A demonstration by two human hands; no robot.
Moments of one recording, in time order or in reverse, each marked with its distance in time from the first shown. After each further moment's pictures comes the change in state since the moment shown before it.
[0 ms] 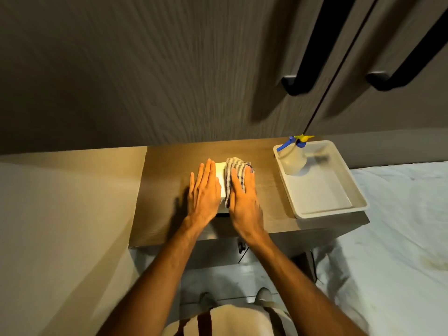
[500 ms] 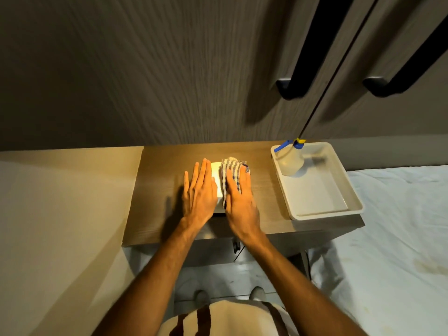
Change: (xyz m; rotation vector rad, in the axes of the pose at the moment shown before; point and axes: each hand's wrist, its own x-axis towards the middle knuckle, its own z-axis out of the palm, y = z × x) left_hand -0.002 0.006 0.000 0.073 0.041 -0.031; right_hand 0.002 0.005 -0.004 -0.031 -0.019 -0.041
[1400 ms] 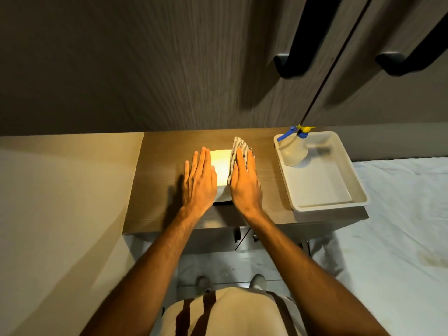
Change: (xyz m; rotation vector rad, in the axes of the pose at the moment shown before) left_hand 0.004 0.000 0.006 -0.082 0.030 -0.025; right_hand 0.029 0.003 -0.007 0.169 0.026 0.190
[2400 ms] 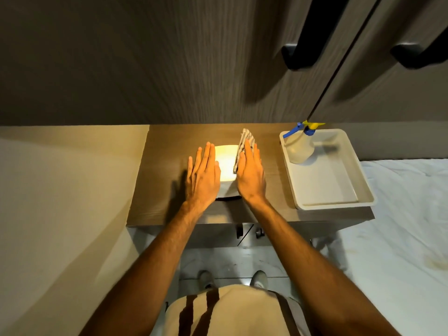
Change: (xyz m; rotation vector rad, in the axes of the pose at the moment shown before) left_hand 0.000 0.001 -0.005 -0.006 -0.020 -0.016; right_hand 0.020 0.000 0.001 0.058 0.025 0.040
